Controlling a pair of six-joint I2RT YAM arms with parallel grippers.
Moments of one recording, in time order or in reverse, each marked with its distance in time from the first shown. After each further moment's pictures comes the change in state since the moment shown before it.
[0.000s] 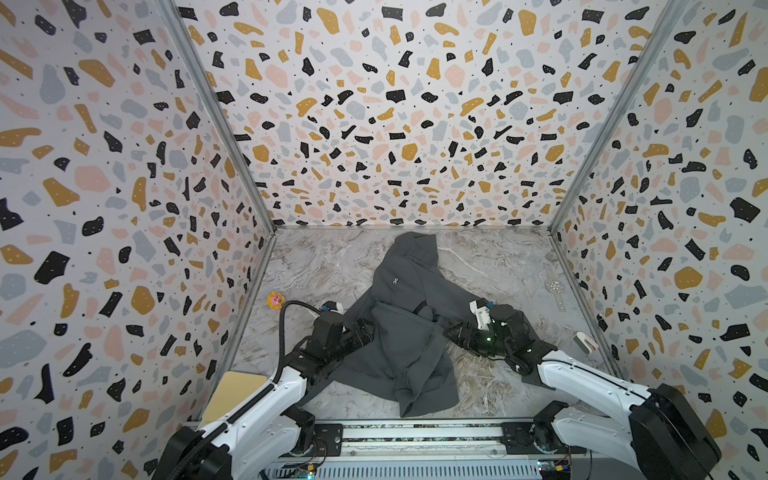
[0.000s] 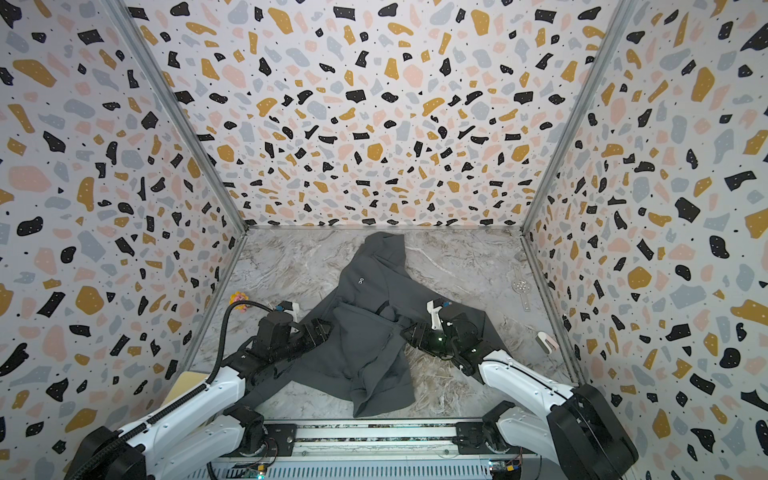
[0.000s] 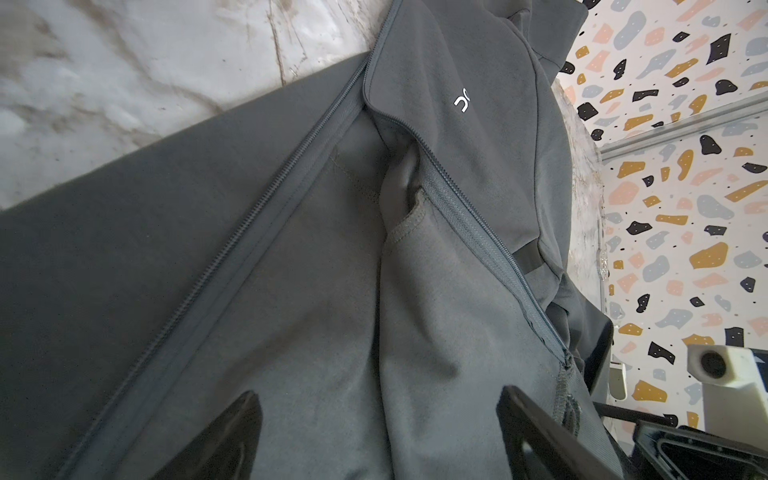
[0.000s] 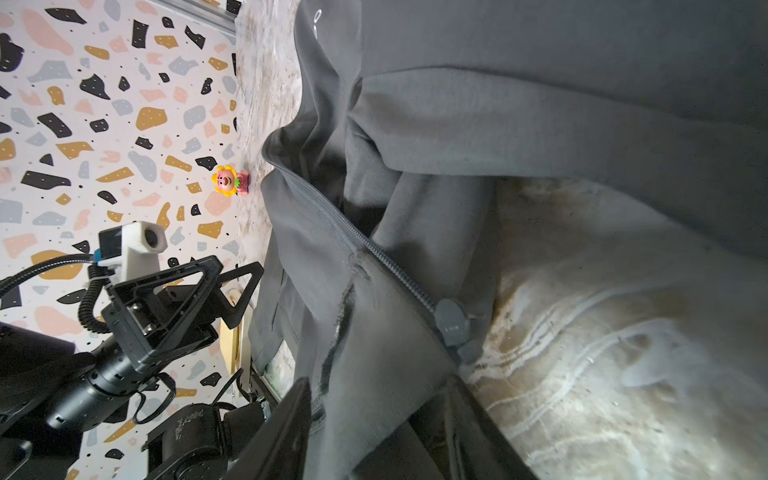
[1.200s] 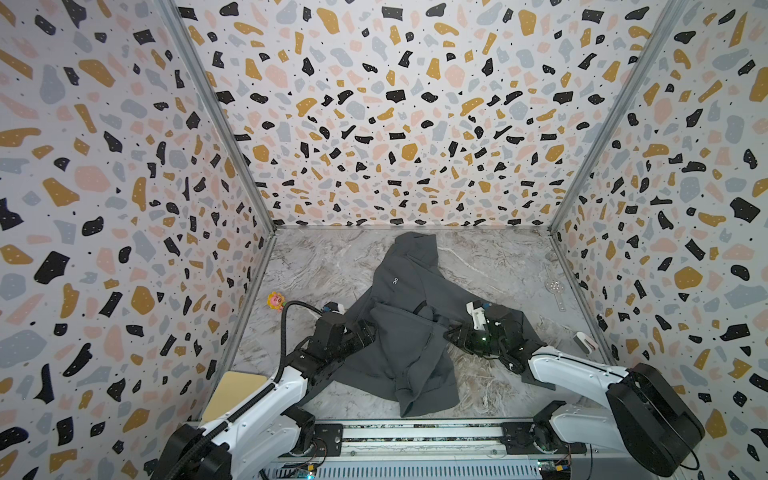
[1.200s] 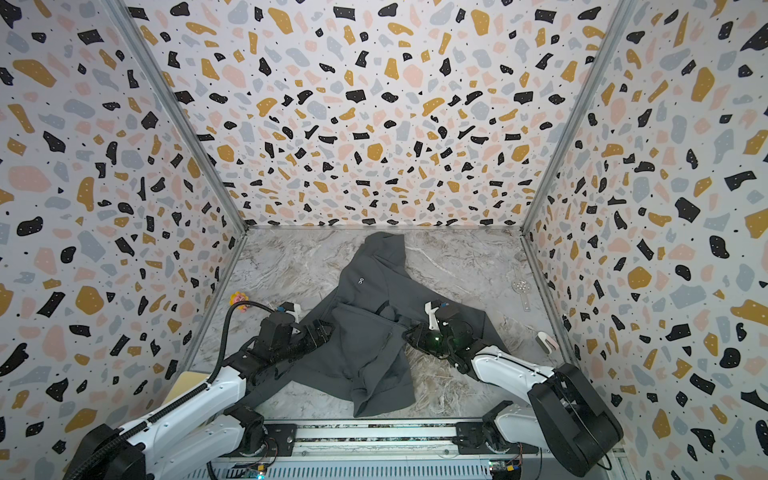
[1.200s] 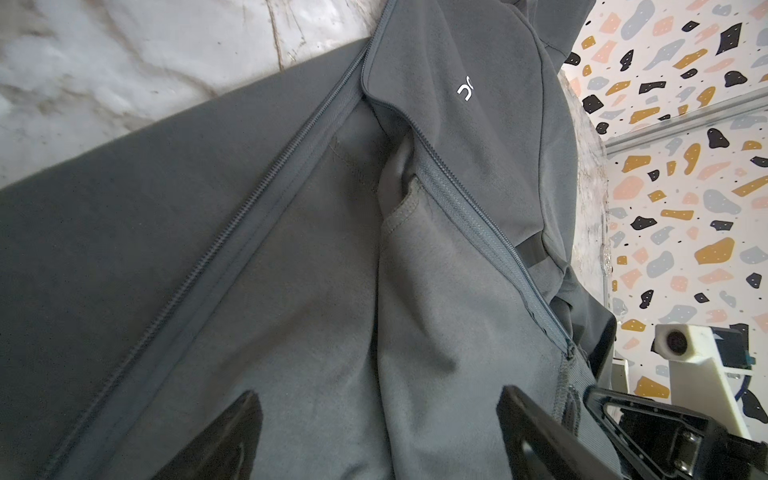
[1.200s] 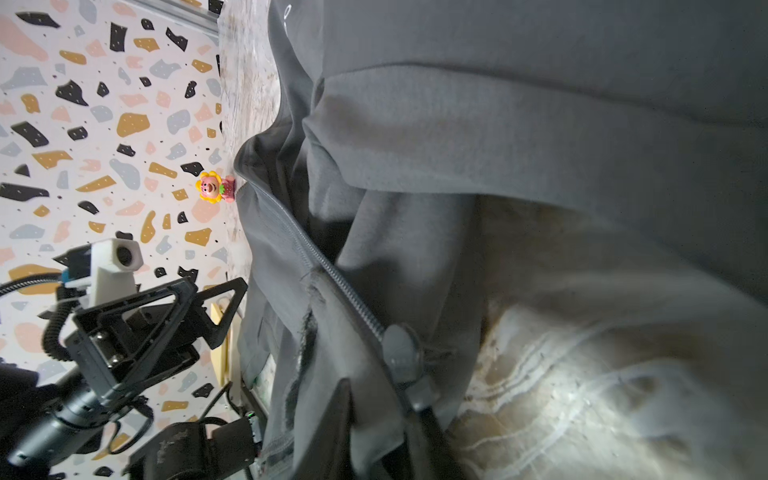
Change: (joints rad) left arm -0.017 0.008 0.000 -0.004 -0.005 -0.008; right arm 0.002 0.106 -0.013 0.119 0.001 0.002
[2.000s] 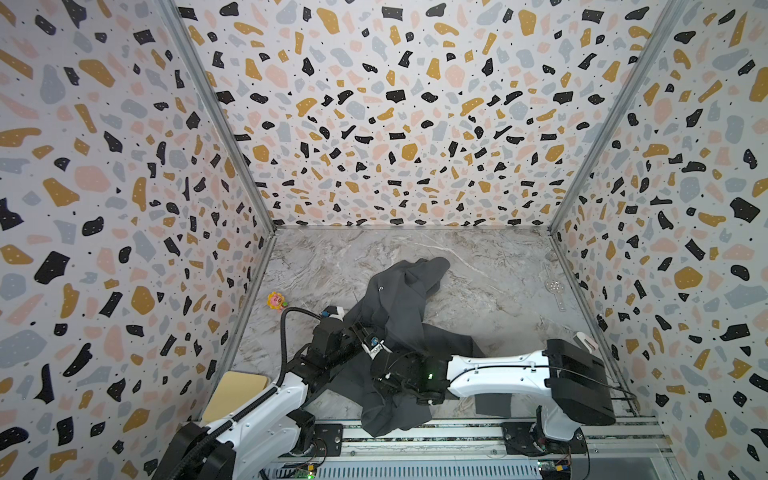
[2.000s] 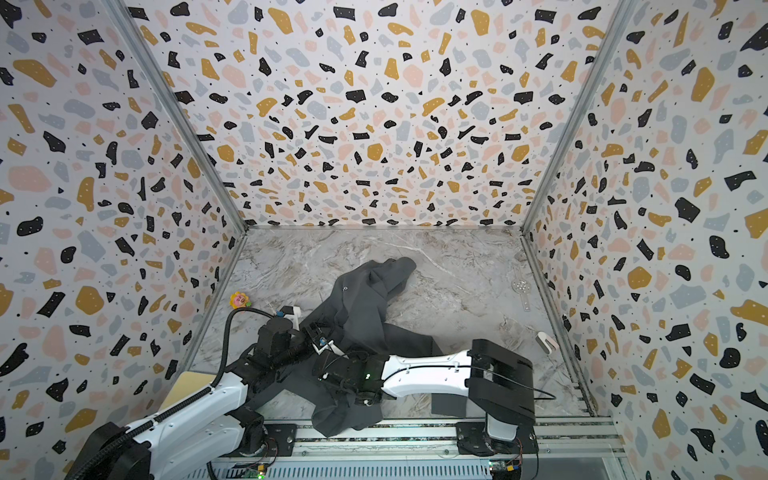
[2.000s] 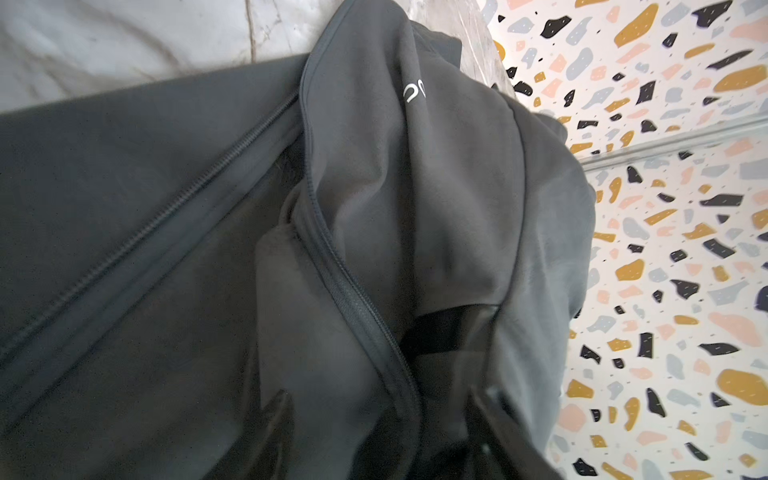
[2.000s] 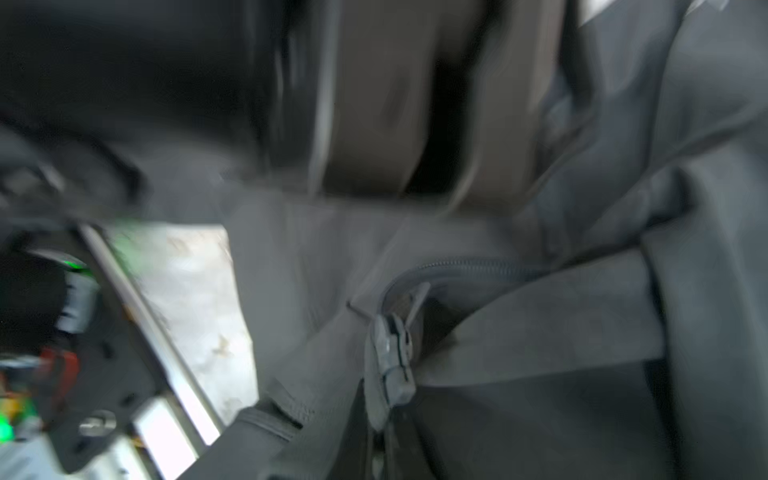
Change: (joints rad) left arm -0.001 -0.009 -0.105 0.210 0.055 -0.143; right arm 0.819 0.492 0.686 -0.472 0.721 -0.466
